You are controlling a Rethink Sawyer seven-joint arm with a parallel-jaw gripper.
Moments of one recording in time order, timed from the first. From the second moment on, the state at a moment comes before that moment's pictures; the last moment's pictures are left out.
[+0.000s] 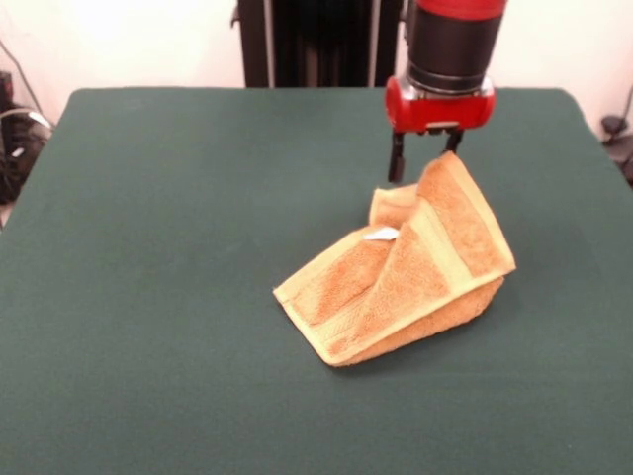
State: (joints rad) arm -0.03 -0.56 -0.03 1.72 -0.08 0.35 1.57
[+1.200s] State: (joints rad) arm -0.02 -0.57 -0.03 1.72 -0.08 0.29 1.57
